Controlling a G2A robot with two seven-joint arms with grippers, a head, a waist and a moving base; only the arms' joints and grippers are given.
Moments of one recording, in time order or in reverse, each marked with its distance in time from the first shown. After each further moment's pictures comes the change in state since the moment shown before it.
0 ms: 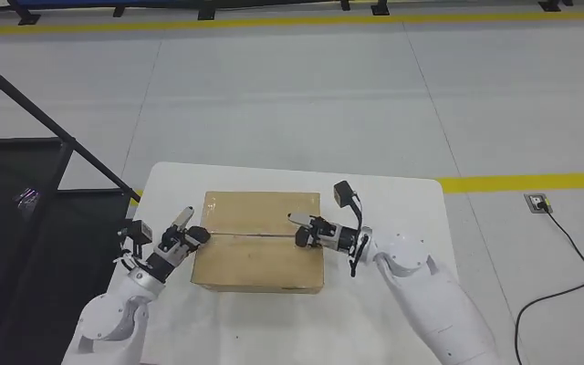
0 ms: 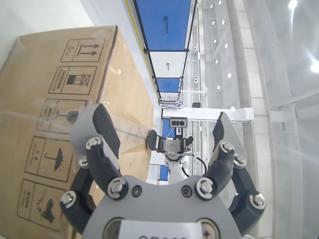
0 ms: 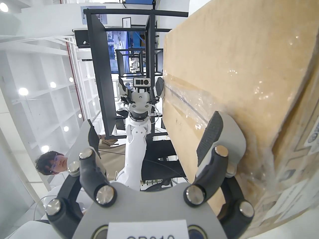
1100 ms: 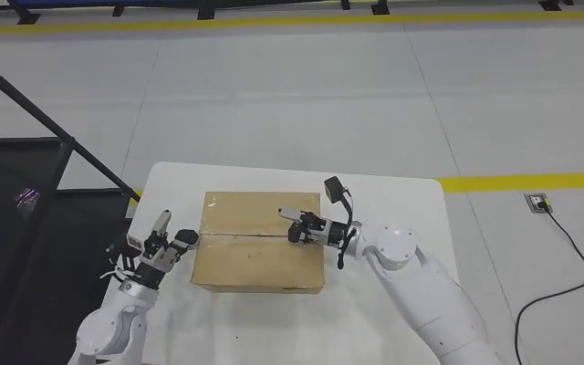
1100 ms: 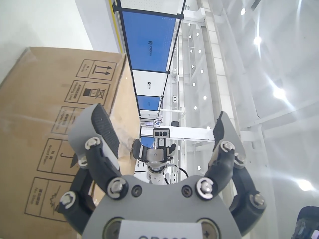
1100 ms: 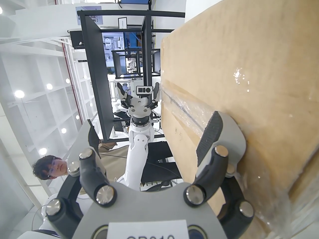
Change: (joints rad) left arm 0.069 0.001 -0.016 0.007 -0.173 -0.086 0.088; right arm 0.086 -0.023 -0.083 0.094 0.026 0.000 -0.043
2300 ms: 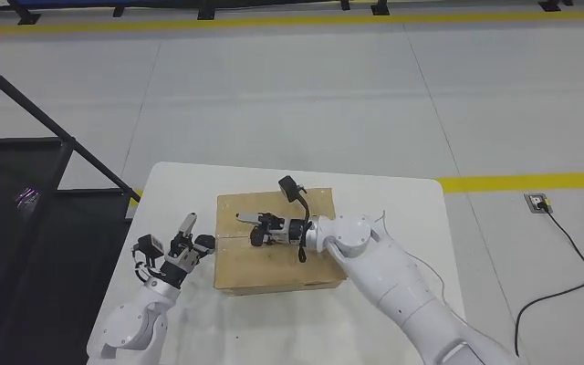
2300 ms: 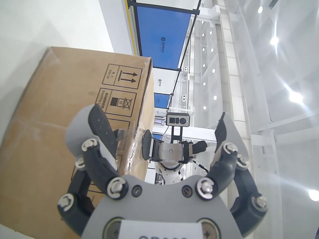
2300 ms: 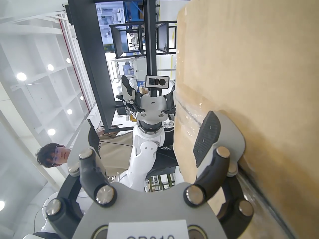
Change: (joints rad) left arm -0.041 -0.008 0.126 0.042 0.076 0.038 0.089; right arm 0.261 -0.187 -0.284 0.410 0.171 -0.142 0.029
